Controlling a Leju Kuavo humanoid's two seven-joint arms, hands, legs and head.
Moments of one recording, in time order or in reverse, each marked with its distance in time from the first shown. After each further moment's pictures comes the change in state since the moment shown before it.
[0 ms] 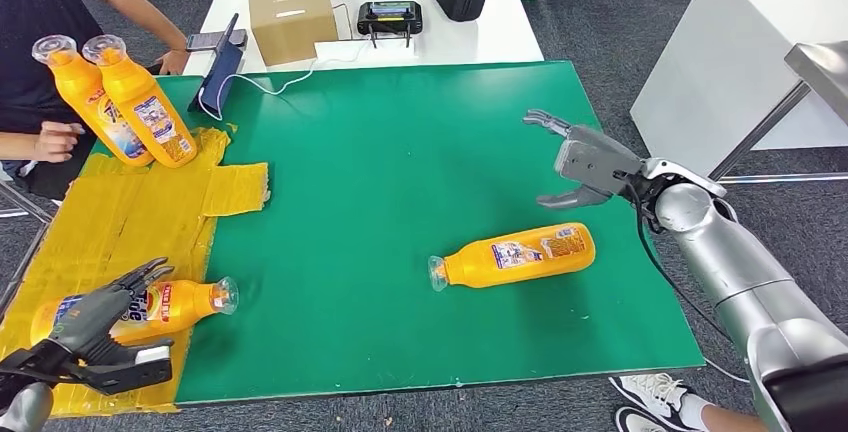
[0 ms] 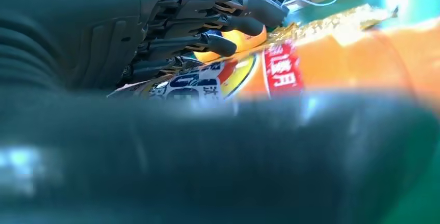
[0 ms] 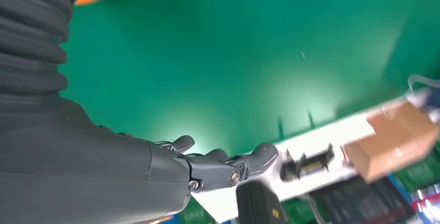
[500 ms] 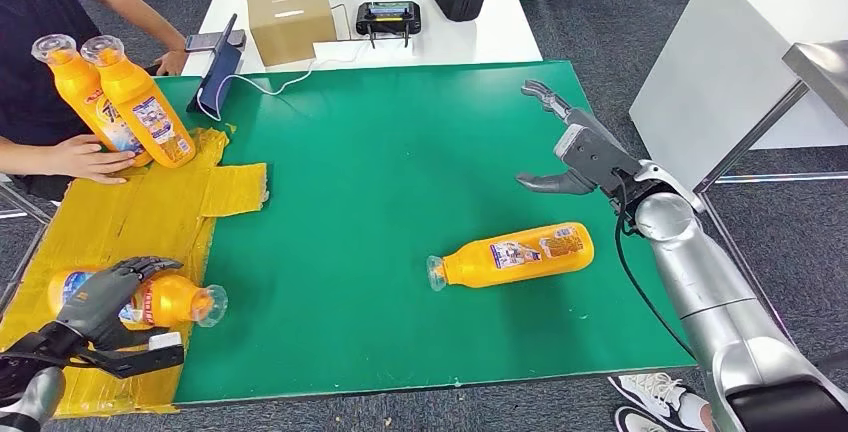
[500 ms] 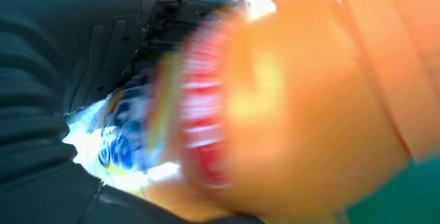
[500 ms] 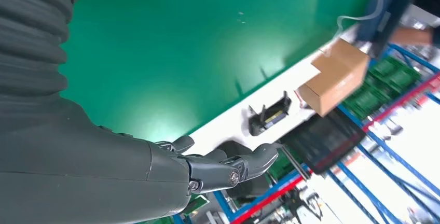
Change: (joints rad) left arm -0.022 -0.048 0.040 -0.033 -0.153 -0.024 0.064; right arm 0.085 0.126 -0.194 -0.082 -0.002 -0.106 -0.011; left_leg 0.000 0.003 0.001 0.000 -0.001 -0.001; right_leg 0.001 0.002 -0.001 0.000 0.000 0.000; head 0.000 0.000
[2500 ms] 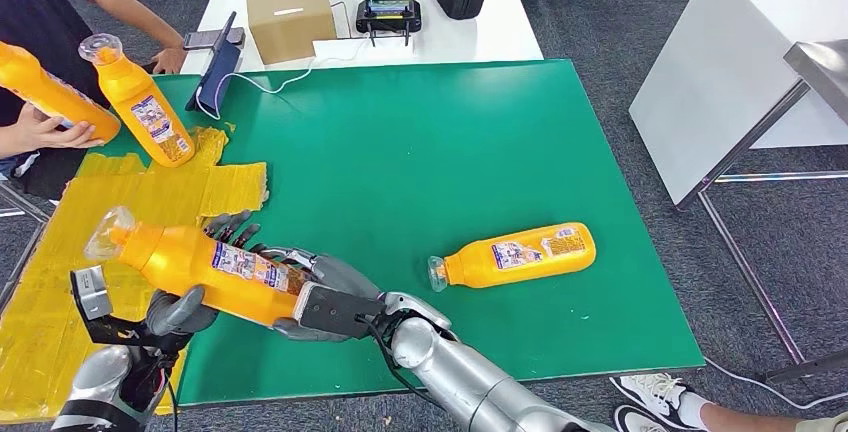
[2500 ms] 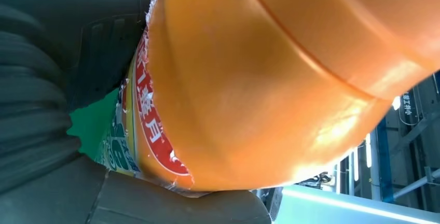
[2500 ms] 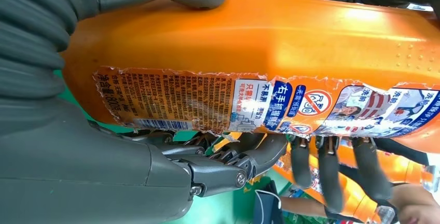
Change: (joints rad) left arm -0.003 -0.330 -0.025 -0.184 1.500 -0.865 -0.013; right arm 0.167 0.665 0.358 0.387 0.037 -0.231 -0.112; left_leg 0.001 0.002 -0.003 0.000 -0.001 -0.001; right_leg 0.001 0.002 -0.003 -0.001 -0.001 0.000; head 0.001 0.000
